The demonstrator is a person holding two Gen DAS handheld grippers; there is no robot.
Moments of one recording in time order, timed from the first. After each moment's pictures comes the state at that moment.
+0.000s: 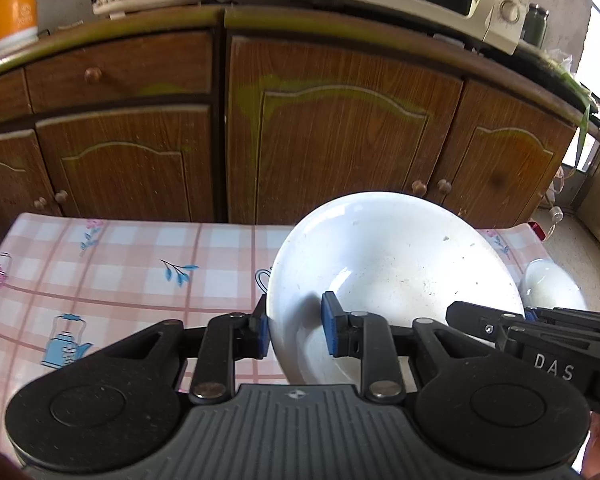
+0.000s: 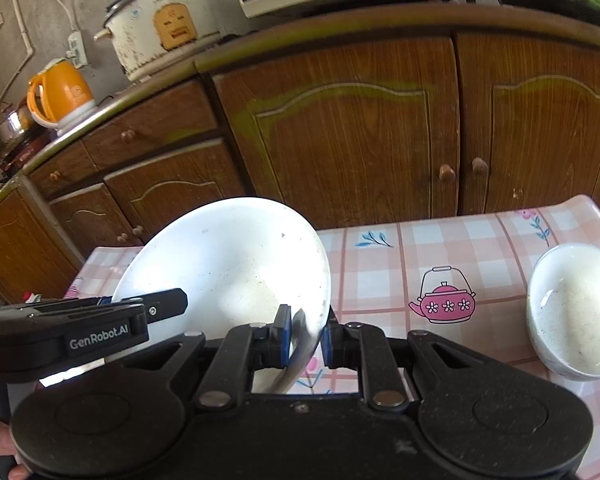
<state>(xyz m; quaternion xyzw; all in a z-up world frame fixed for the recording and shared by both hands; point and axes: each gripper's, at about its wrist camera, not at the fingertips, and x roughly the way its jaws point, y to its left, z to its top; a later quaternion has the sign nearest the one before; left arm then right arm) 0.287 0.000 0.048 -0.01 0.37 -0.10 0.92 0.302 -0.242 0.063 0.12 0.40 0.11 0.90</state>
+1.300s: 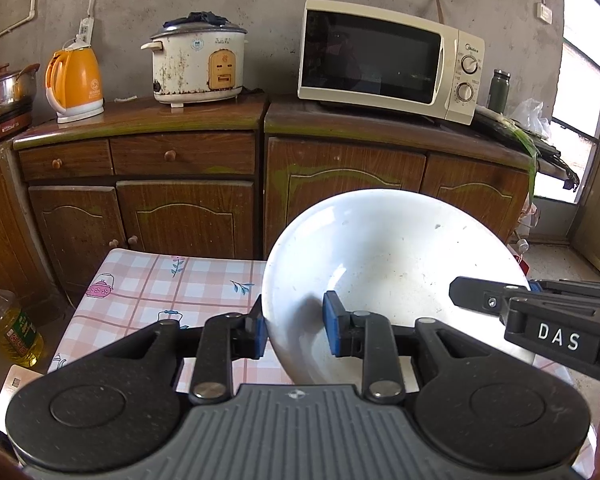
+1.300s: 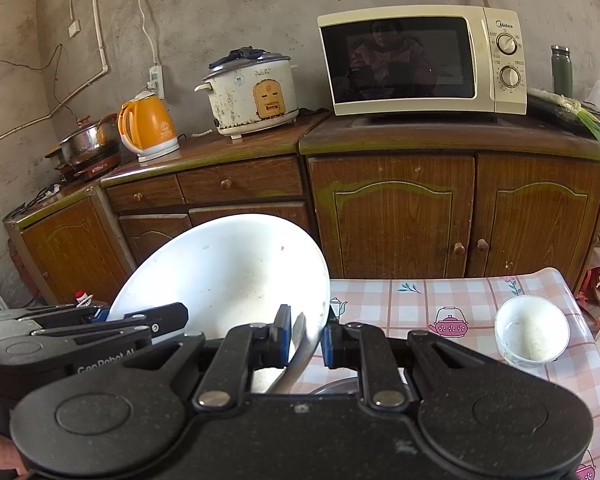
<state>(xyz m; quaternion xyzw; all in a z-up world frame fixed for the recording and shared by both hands) 0.132 0.033 0.141 0.00 0.28 -0.08 0.96 0.148 -0.205 0.200 0.08 0.31 0.14 0.94</state>
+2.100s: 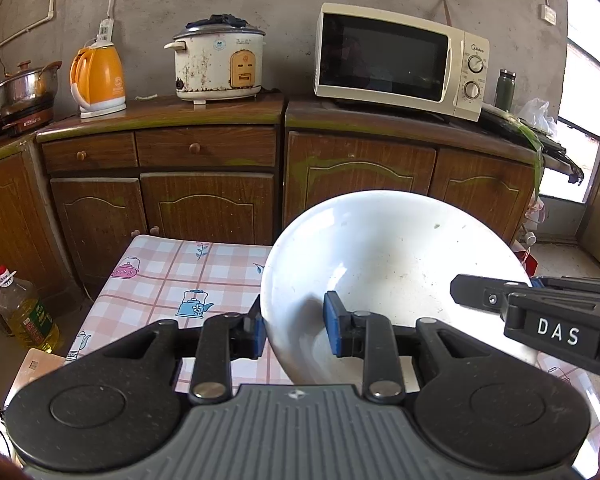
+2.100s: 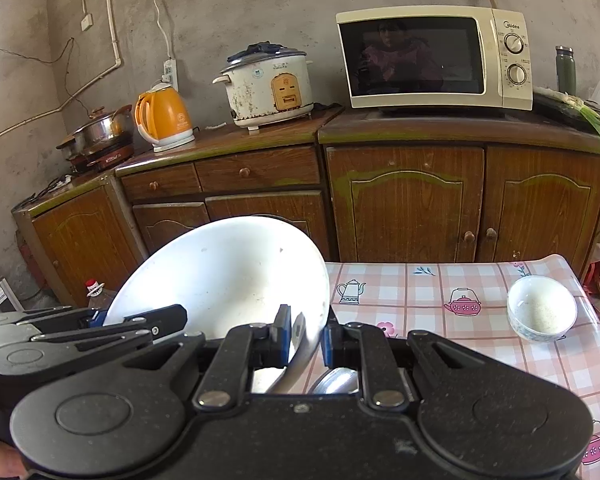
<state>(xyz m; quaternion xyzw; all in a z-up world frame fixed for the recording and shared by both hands) 0.095 0.053 0.131 0.00 0.27 -0.06 0.96 0.108 -0.183 0.192 0.07 0.31 0.15 0.94</state>
